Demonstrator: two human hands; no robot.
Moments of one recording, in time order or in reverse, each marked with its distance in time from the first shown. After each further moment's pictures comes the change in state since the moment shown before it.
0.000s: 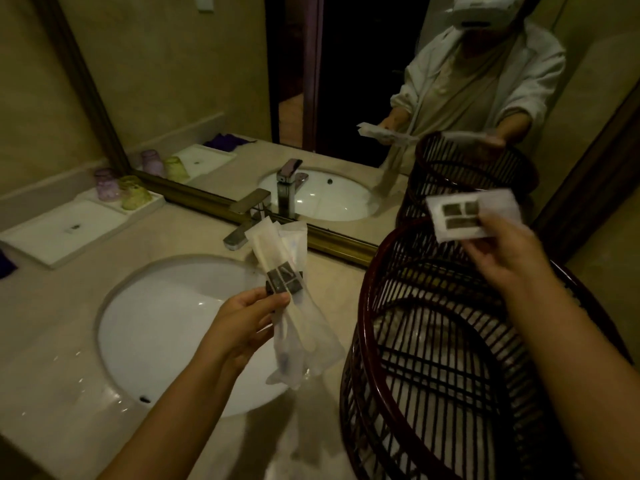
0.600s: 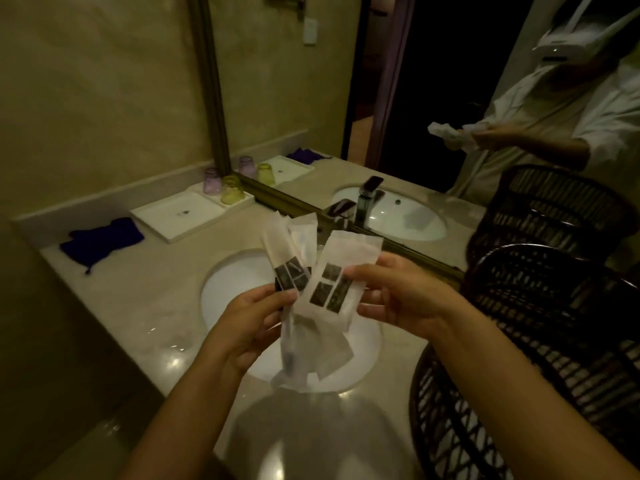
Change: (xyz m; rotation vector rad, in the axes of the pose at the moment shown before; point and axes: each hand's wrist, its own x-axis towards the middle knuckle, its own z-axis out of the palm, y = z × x) left_hand -0.083 0.025 -0.098 -0.124 0.142 0.130; right_hand -0.174 0.104 0.143 -0.557 -0.828 0.384
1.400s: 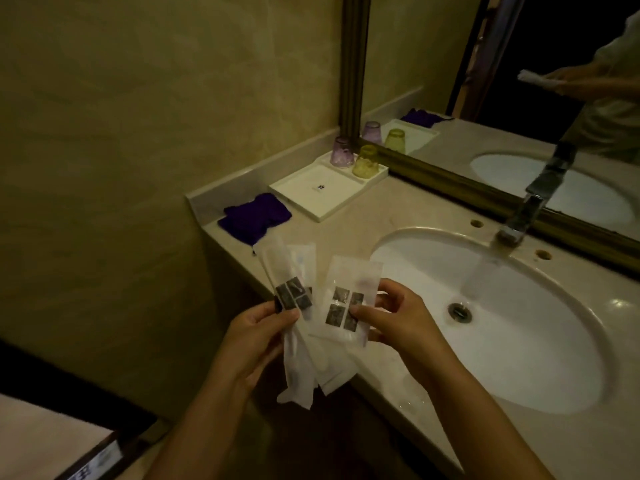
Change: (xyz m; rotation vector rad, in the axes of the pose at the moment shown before) left_hand -0.016 0.066 -0.338 0.109 0.323 -0.086; right_hand 0.147 0.114 0.306 -0.142 0.093 -0.092
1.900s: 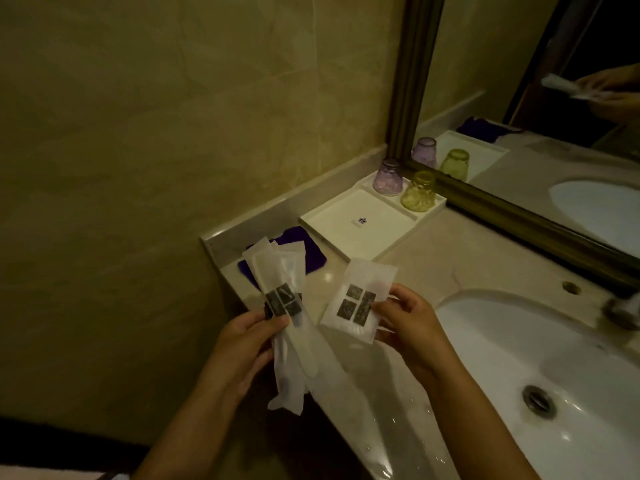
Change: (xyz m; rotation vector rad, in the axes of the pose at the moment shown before) left_hand 0.158 0.074 -0.049 -0.041 0.116 -0.044; right_hand 0.202 -0.012 0.042 0.185 -0.030 0.100
